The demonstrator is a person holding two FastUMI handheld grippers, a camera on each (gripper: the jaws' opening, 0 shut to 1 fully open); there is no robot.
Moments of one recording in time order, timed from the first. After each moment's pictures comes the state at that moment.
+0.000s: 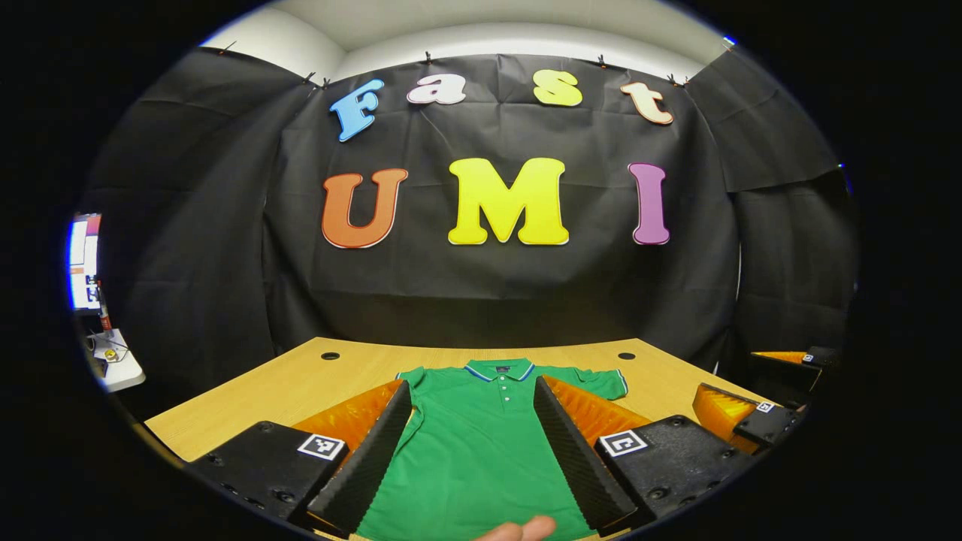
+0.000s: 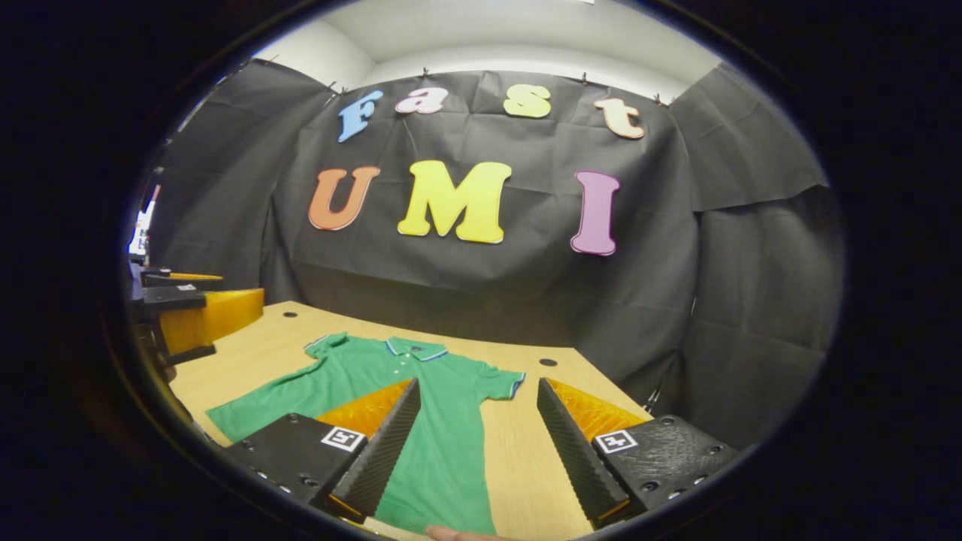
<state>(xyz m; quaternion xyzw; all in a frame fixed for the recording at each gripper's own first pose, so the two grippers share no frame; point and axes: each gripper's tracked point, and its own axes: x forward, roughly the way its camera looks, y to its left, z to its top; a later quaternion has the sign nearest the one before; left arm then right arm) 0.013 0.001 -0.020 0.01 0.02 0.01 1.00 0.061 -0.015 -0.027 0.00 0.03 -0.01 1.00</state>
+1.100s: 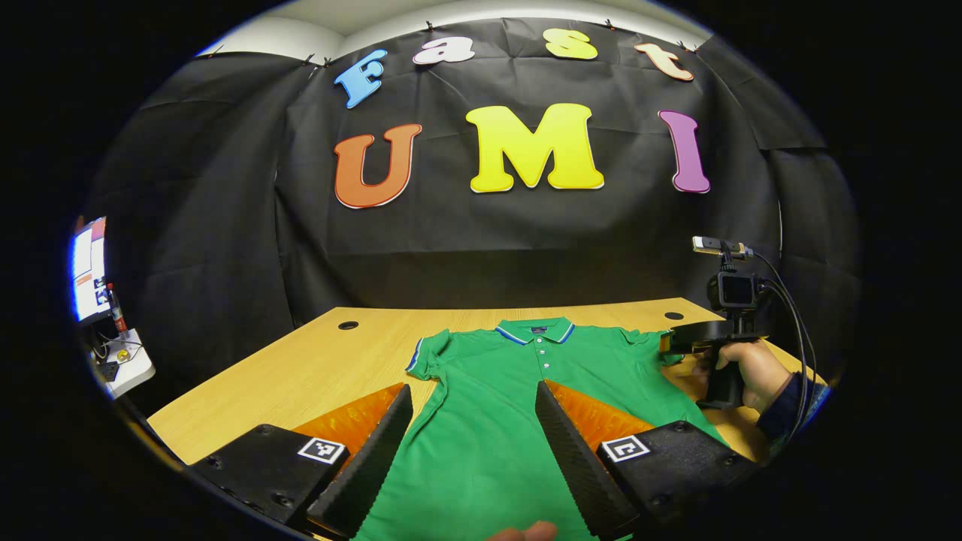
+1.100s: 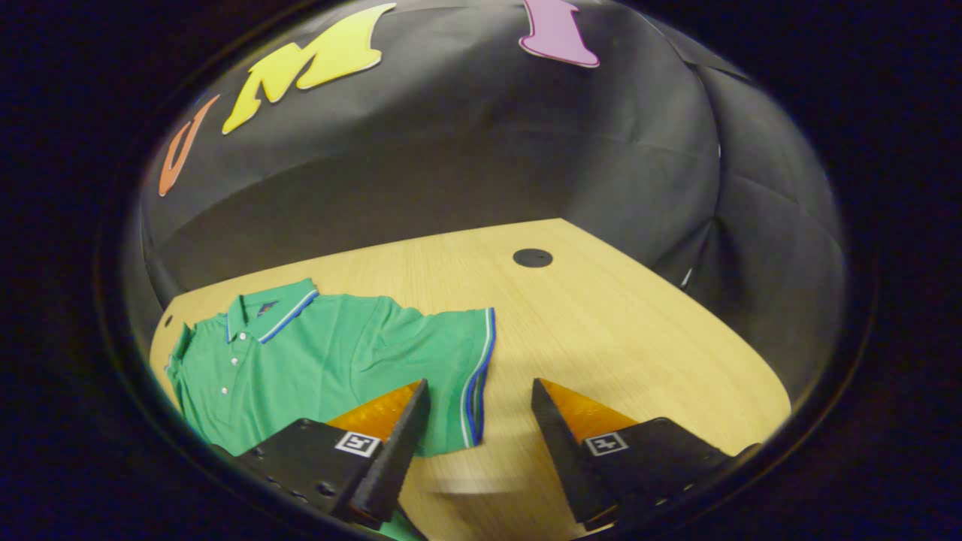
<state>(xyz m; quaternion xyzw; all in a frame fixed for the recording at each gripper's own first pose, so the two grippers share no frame) 0.066 0.019 -0.096 0.03 0.11 0.05 0.99 0.368 -0.081 -0.220 0.13 0.30 -0.10 0.94</state>
